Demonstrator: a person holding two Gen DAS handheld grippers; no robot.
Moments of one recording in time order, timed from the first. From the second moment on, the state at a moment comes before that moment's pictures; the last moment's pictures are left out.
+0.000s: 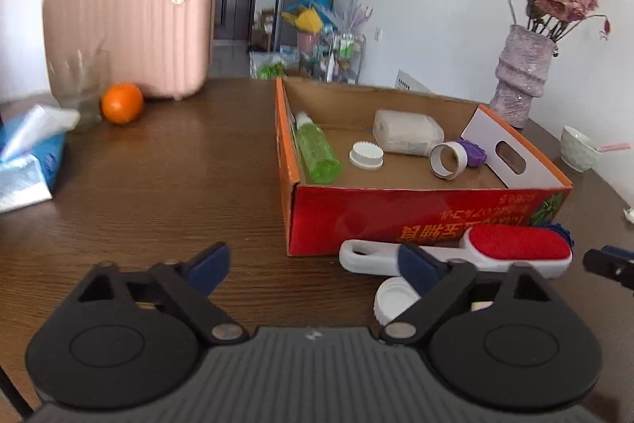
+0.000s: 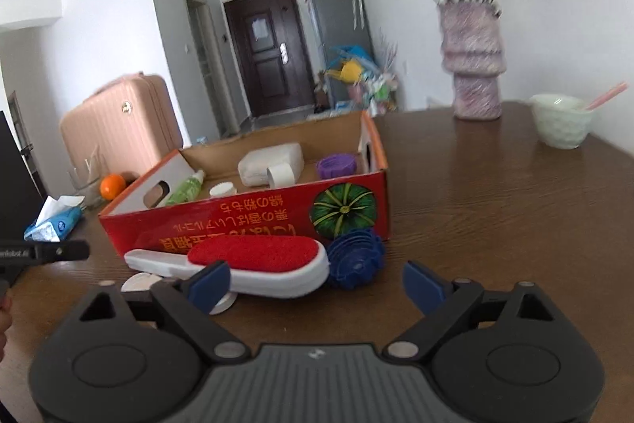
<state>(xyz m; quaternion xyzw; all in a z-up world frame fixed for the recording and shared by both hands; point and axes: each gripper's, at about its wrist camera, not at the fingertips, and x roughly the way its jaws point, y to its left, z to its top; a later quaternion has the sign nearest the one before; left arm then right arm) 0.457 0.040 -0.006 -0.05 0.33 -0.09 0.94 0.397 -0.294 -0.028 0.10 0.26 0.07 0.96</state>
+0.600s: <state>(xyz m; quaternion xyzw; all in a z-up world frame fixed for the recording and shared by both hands) 0.471 0.046 -0.029 -0.15 0.37 -0.11 0.91 0.445 -0.305 -0.049 0.20 0.29 0.10 0.93</state>
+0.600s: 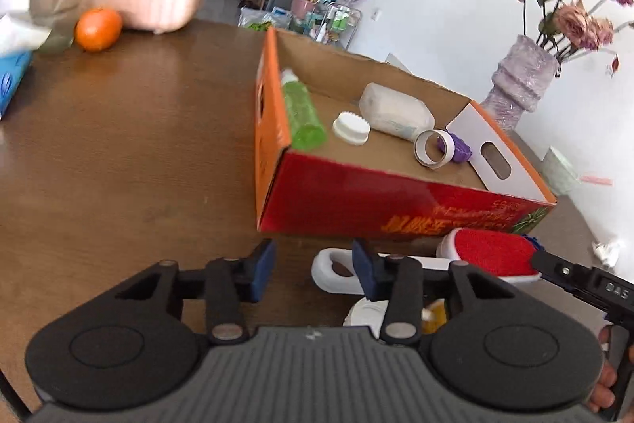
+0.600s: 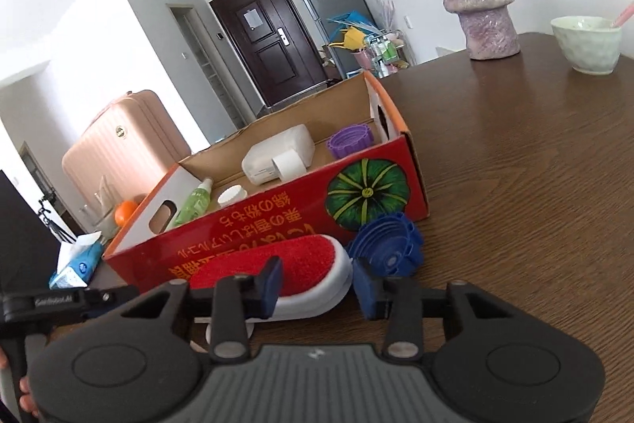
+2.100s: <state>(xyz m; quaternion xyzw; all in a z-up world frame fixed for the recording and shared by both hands) 0.264 0.033 0.037 -0.18 0.27 -0.15 0.93 0.311 -0.339 0.011 0.28 0.25 0.20 0.91</state>
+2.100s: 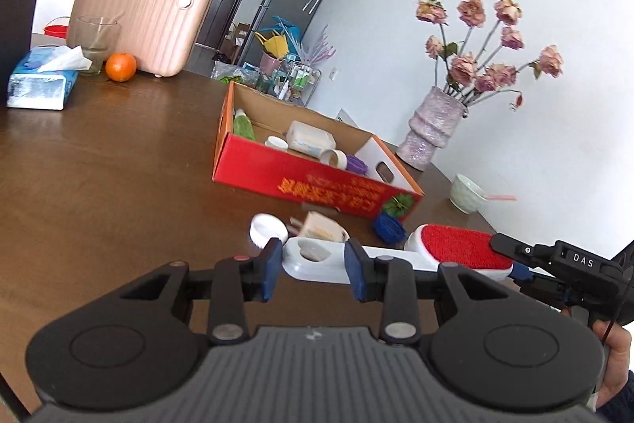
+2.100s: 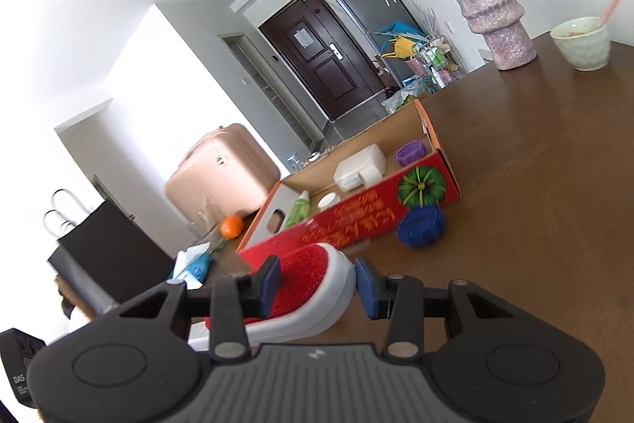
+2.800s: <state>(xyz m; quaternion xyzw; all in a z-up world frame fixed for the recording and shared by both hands) 0.173 0.020 0.070 -0.16 0.22 -0.15 0.95 0.208 -0.351 0.039 0.27 0.19 0.21 0.92</state>
